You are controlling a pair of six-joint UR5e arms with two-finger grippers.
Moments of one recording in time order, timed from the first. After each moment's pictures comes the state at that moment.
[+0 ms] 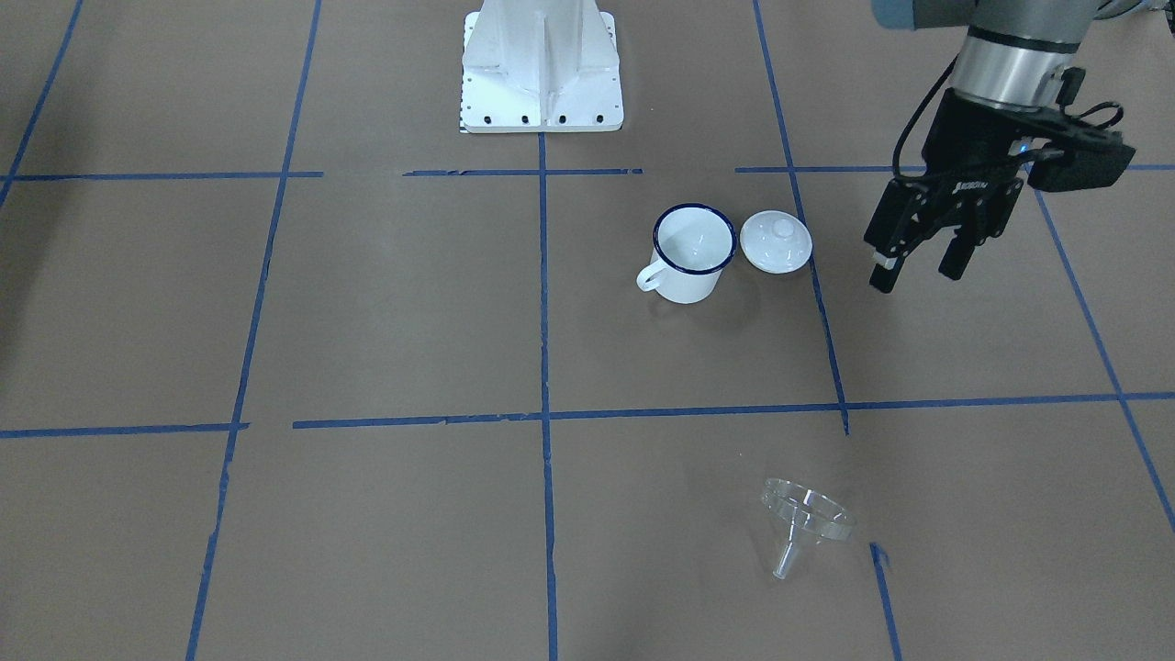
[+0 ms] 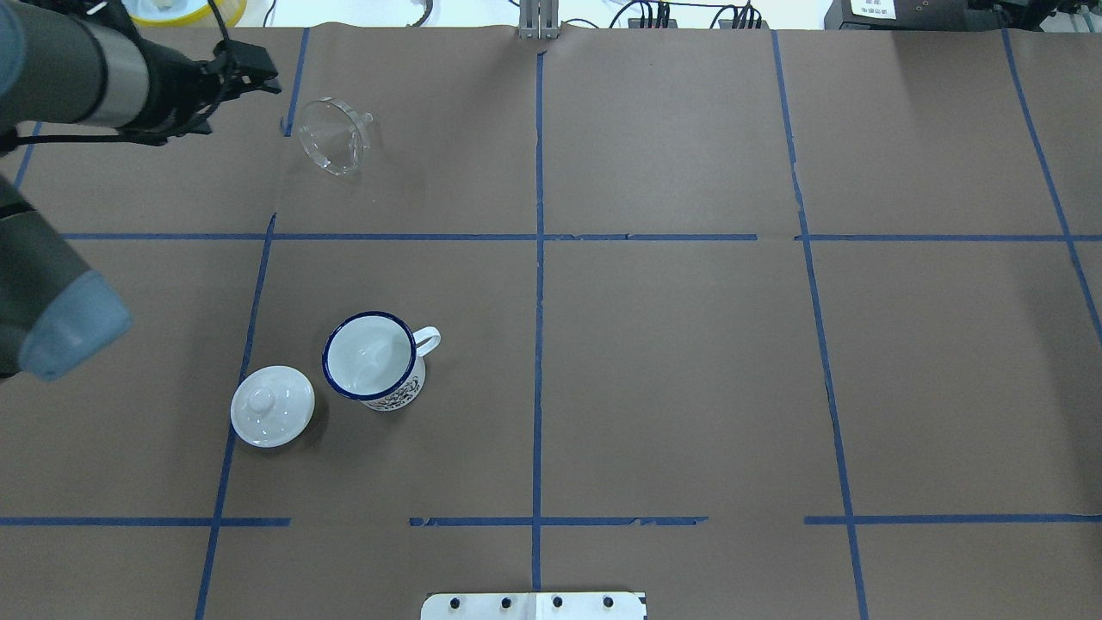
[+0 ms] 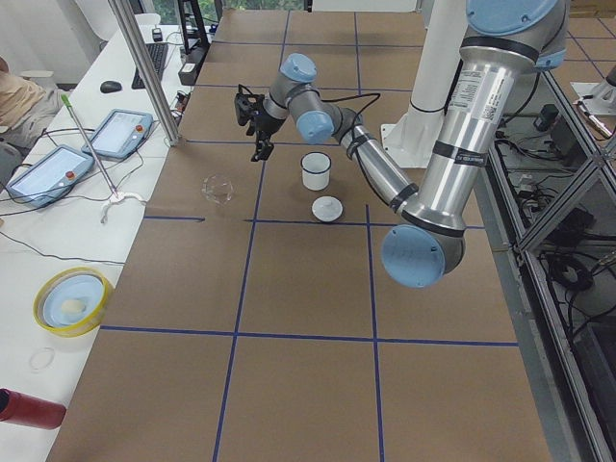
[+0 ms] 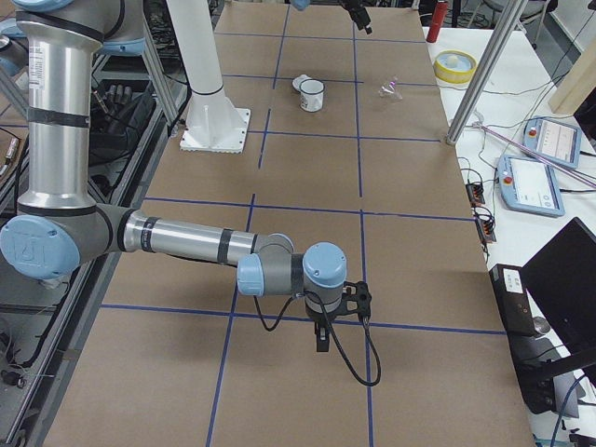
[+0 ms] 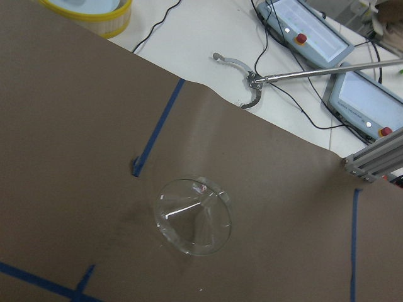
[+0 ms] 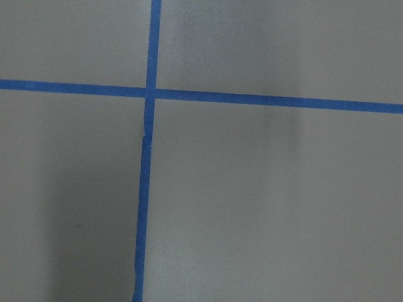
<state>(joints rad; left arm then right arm) -0.97 -1.78 -2.15 -1.74 -1.85 -1.23 1.56 -1.68 1.56 -1.39 2.29 0.01</state>
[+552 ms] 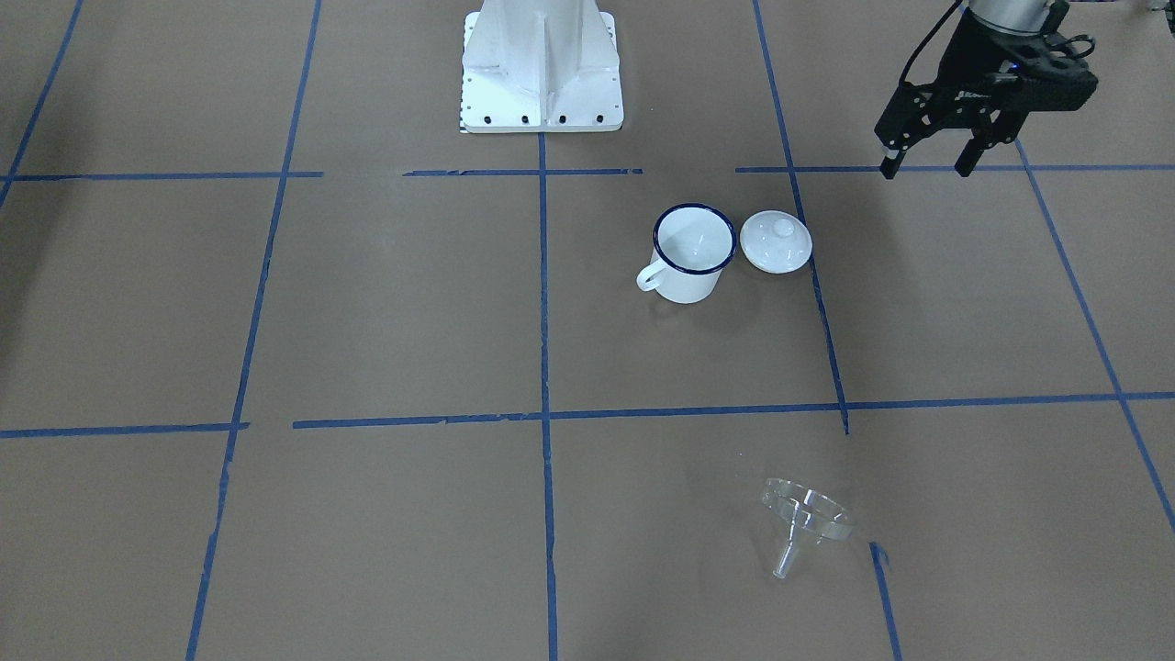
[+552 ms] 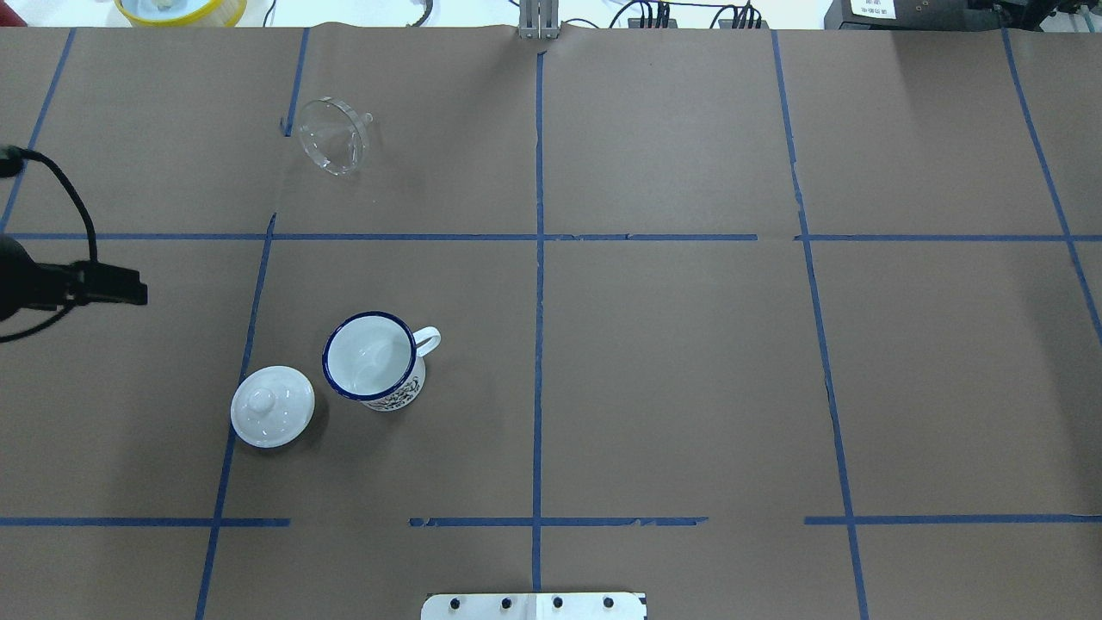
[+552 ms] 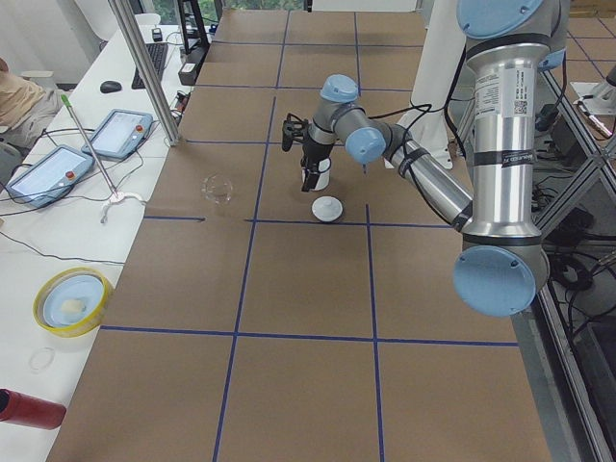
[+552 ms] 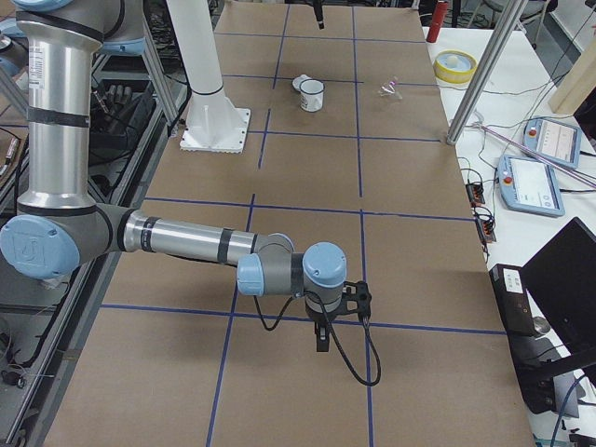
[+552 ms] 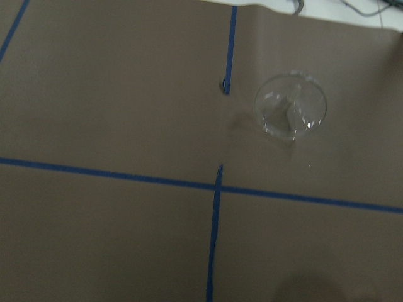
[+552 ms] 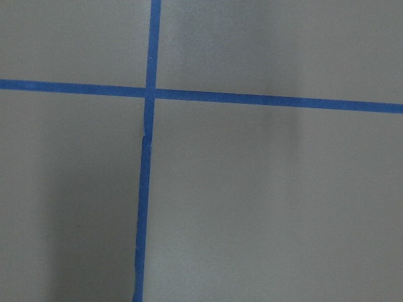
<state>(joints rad) -0.80 -1.48 -2.31 -1.70 -1.93 -1.05 1.56 -1.68 1.56 -1.39 2.29 0.01</state>
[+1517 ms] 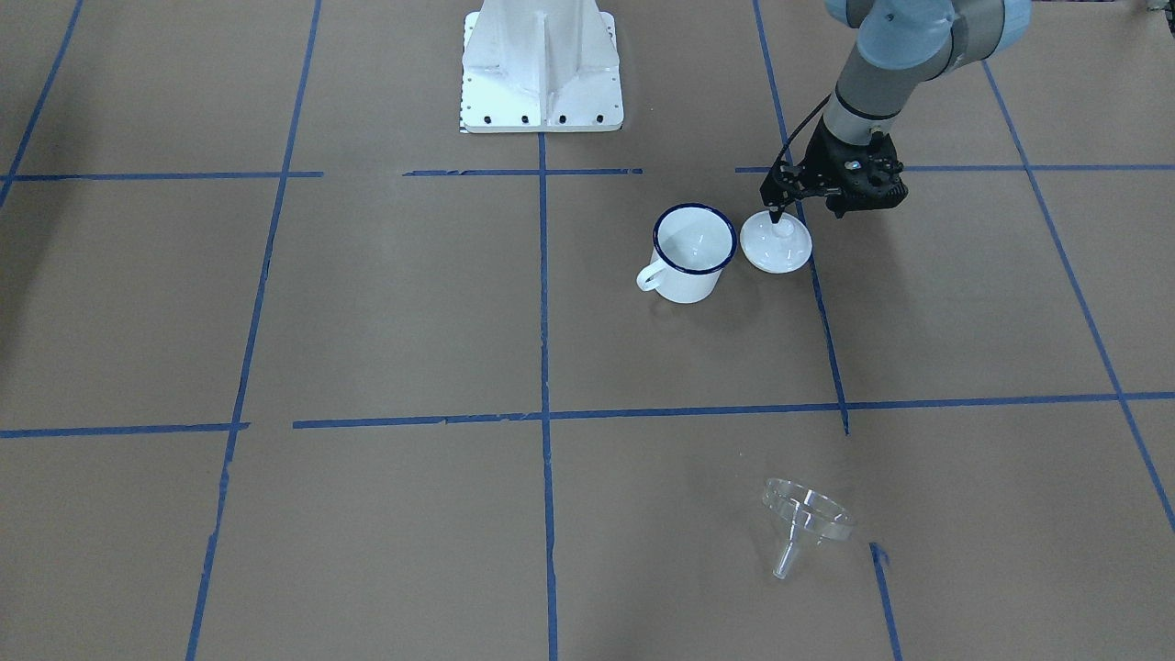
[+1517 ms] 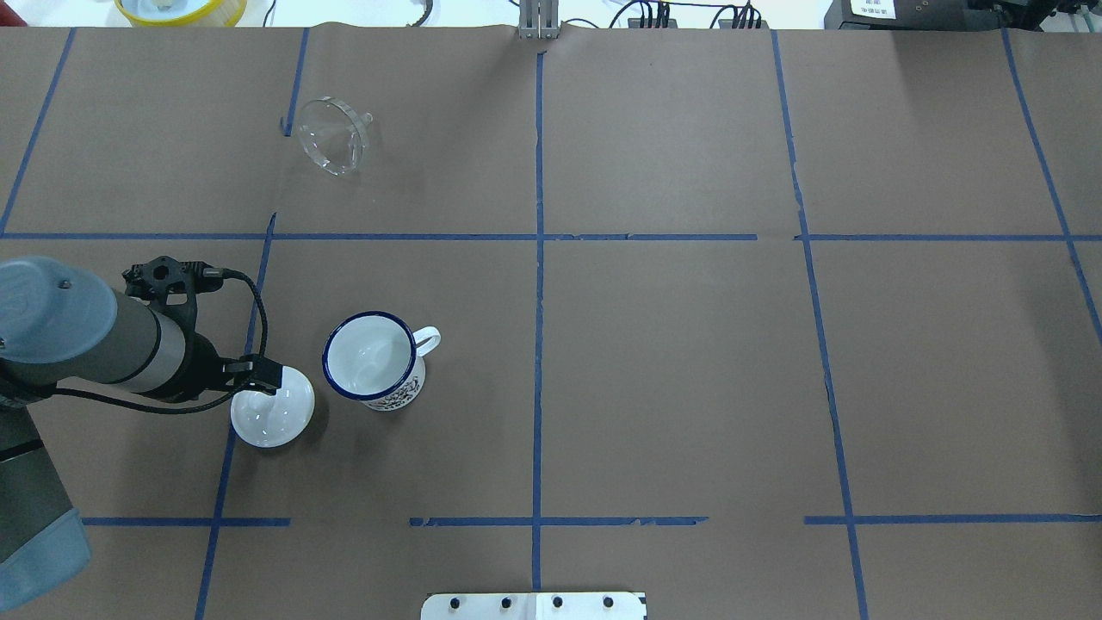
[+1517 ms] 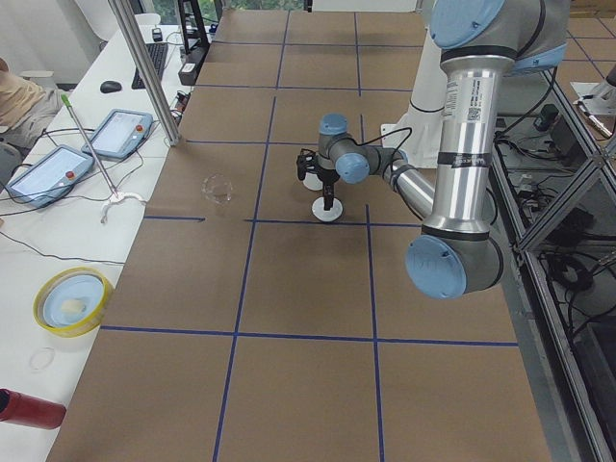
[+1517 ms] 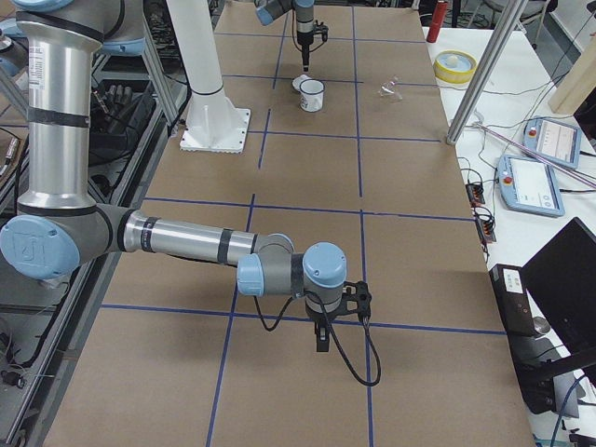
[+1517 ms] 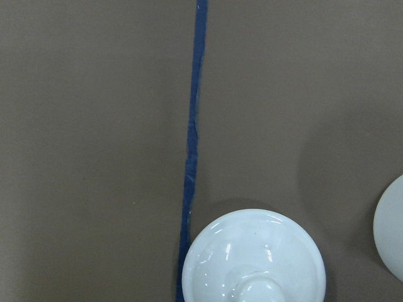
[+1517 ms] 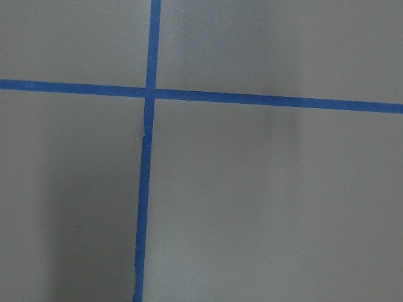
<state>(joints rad) -0.58 -1.63 -2.03 -1.78 -1.92 -1.21 1.56 -1.68 1.56 -1.39 2.29 0.01</state>
